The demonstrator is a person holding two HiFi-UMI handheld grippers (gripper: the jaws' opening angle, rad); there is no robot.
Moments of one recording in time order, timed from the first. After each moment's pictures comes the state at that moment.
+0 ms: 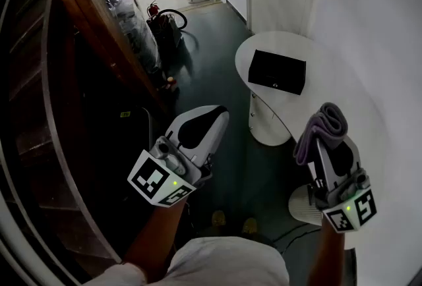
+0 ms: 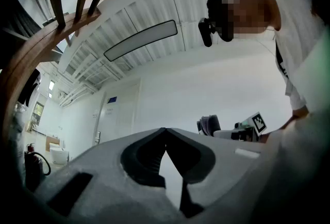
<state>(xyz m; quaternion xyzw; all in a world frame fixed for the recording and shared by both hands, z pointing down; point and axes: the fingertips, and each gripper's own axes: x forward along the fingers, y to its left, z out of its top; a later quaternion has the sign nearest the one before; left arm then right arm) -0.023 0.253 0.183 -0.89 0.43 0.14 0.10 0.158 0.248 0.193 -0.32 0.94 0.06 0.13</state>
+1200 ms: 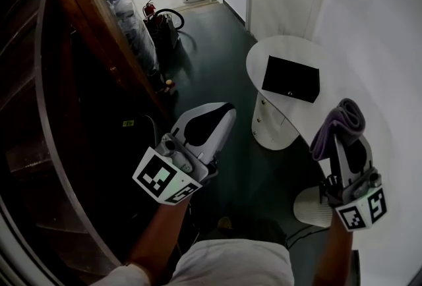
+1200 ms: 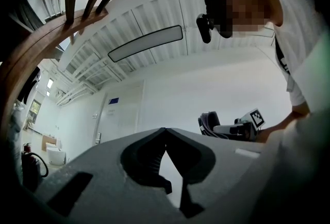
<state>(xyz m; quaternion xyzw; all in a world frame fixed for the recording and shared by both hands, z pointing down) -0.105 0.216 0.189 -0.89 0.41 0.16 0.11 0.094 0.216 0.182 -0.37 0.92 0.07 0.12</state>
